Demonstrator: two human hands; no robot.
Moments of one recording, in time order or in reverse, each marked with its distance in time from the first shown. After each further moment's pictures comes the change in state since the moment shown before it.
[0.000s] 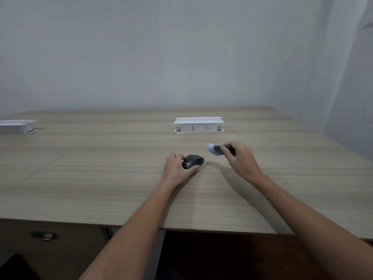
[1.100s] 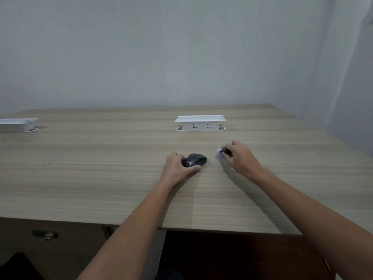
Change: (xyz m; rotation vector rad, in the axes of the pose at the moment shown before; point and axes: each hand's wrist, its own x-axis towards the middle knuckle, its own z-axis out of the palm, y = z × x) left_hand 0.002 -0.004 -0.007 -0.102 -0.023 0.010; right_hand 0.012 0.020 0.012 -0.214 -0.167 -0.093
